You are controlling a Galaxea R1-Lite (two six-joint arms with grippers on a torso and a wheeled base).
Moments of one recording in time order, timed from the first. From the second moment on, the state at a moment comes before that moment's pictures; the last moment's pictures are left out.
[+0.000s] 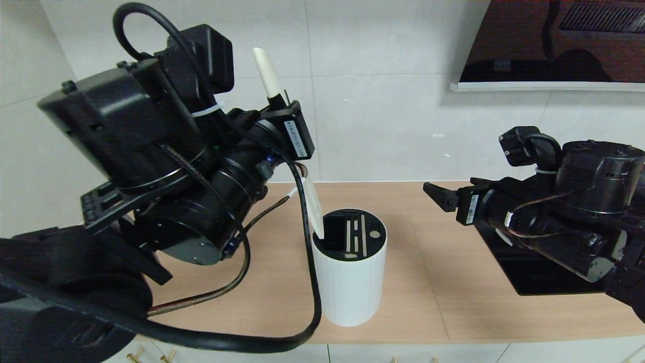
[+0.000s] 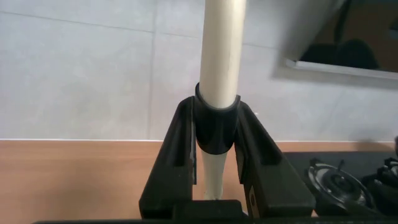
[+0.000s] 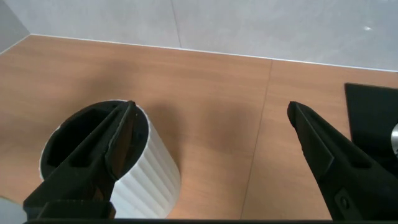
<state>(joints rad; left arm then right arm) -0.78 1.67 -0.96 -0.98 0.57 -0.07 0.53 1.63 -0.73 -0.81 -0.19 0.11</state>
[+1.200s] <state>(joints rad) -0.80 1.88 -0.98 -1.12 0.61 -0.04 0.53 1.64 -0.73 -0.81 -0.19 0.11</state>
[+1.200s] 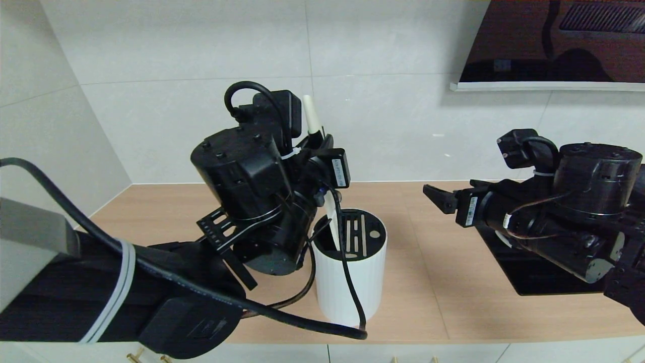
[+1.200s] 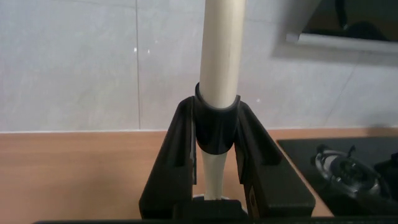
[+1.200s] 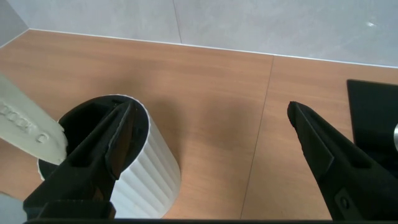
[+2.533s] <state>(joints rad) -0.85 1.99 -0.93 -1.15 0.64 -0.04 0.53 1.64 -0.73 -0.81 -0.20 0.11</state>
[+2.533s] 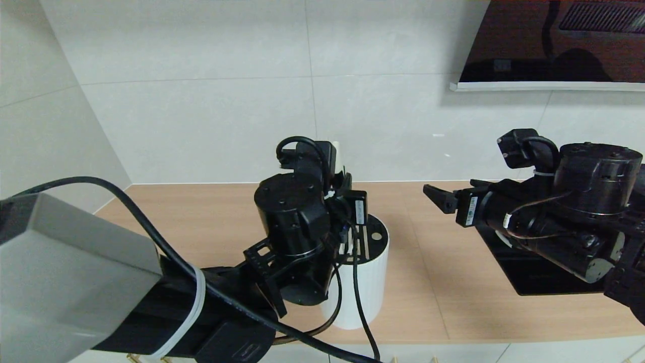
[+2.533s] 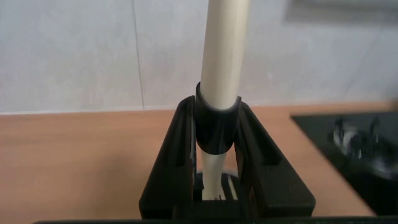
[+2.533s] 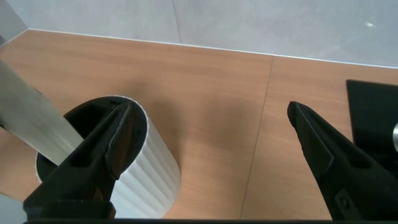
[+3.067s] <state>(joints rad) -0.87 2.04 -0.85 -1.15 0.64 -0.04 0.53 1.64 -0.72 -0.81 -0.20 0.11</state>
